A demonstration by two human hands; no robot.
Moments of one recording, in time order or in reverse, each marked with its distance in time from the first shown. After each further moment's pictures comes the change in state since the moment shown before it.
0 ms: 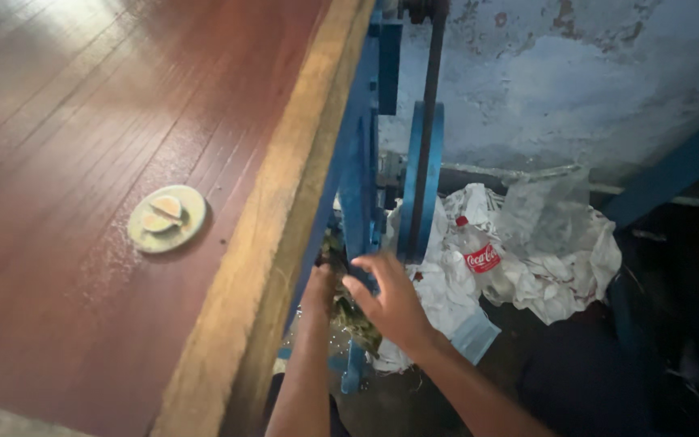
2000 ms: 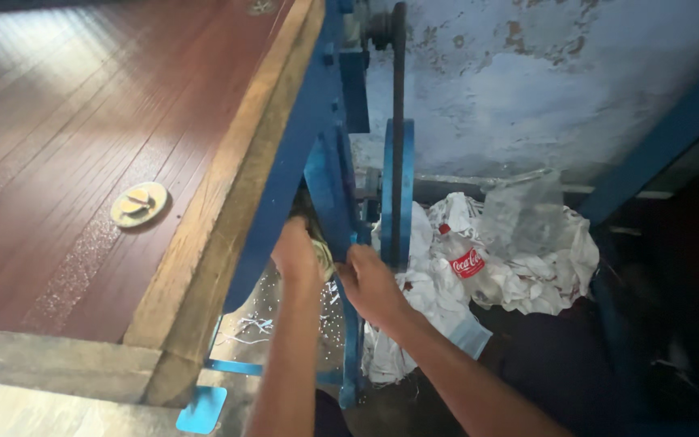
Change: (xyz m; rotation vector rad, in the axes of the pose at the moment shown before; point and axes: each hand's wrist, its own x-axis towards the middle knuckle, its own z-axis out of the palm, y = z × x) left_hand -0.125 0.273 -0.155 -1.051 0.252 -0.092; right_hand -0.040 -0.020 -0.082 -0.079 -0.019 0.126
